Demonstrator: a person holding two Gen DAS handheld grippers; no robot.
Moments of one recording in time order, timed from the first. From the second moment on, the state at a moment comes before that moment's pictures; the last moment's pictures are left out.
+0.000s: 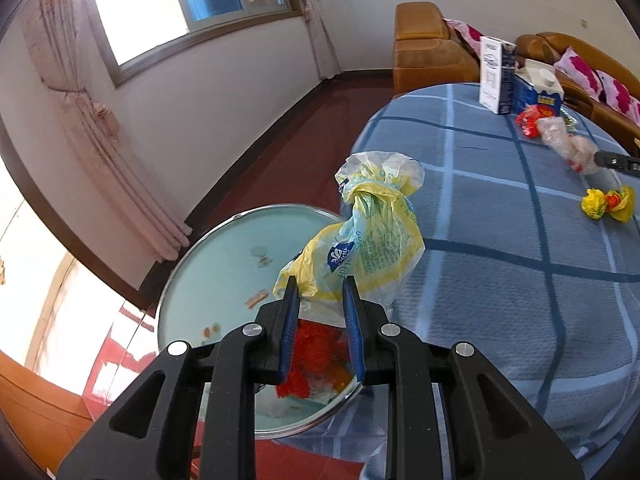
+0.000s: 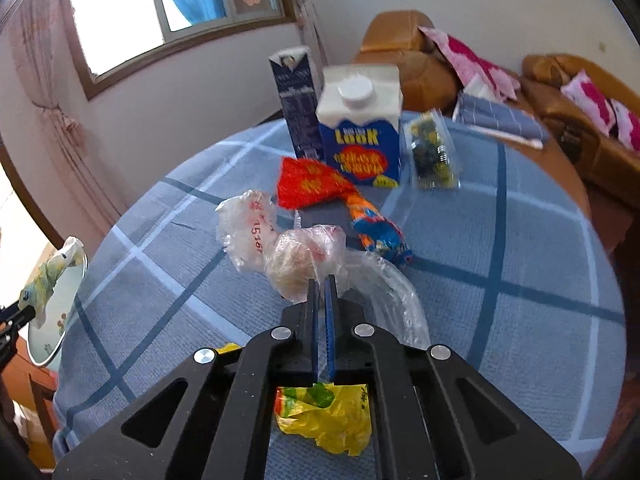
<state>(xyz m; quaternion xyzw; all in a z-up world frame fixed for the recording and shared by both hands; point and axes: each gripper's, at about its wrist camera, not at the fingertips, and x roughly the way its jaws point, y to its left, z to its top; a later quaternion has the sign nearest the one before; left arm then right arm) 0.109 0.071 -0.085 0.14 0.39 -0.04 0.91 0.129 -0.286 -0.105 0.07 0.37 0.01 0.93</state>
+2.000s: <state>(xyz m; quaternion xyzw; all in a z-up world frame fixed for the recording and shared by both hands) 0.093 0.168 -0.085 0.15 0.39 0.08 0.91 0.166 -0.042 -0.076 -0.12 0.31 0.22 0.92</state>
